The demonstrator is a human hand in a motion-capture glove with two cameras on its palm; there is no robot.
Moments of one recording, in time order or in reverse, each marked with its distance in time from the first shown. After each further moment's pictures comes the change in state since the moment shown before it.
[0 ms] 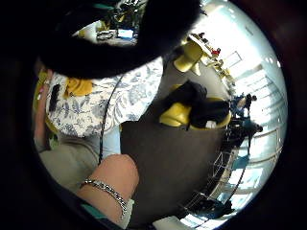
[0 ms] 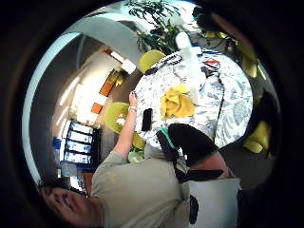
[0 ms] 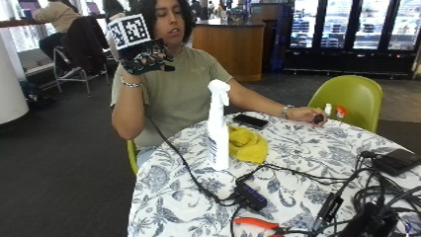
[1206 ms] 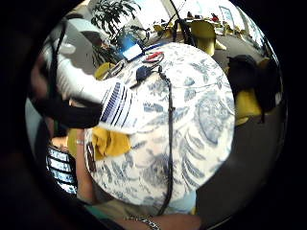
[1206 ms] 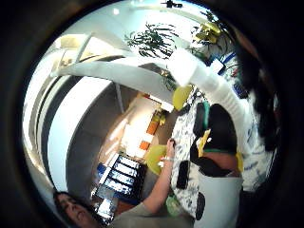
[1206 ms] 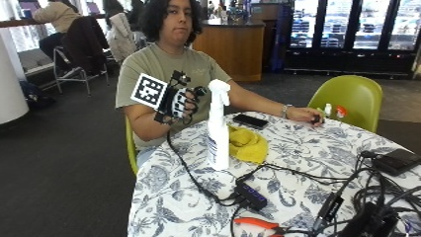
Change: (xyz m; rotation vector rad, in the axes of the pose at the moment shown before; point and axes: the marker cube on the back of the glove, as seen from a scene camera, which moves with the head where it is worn) arm -0.019 -0.114 0.149 0.353 -0.757 0.245
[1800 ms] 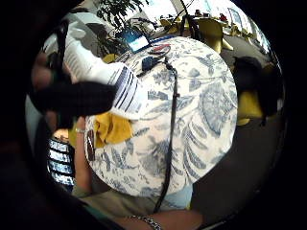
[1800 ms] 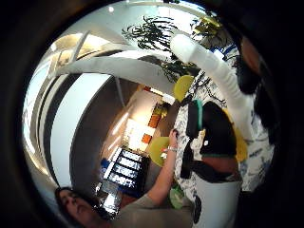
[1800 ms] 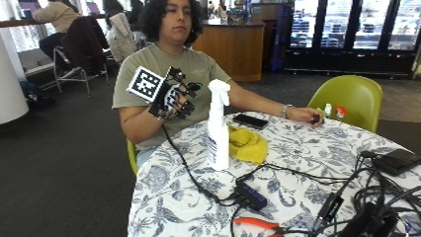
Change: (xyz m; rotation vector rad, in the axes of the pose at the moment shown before) arm -0.010 0.039 -0.017 -0.100 0.054 -0.020
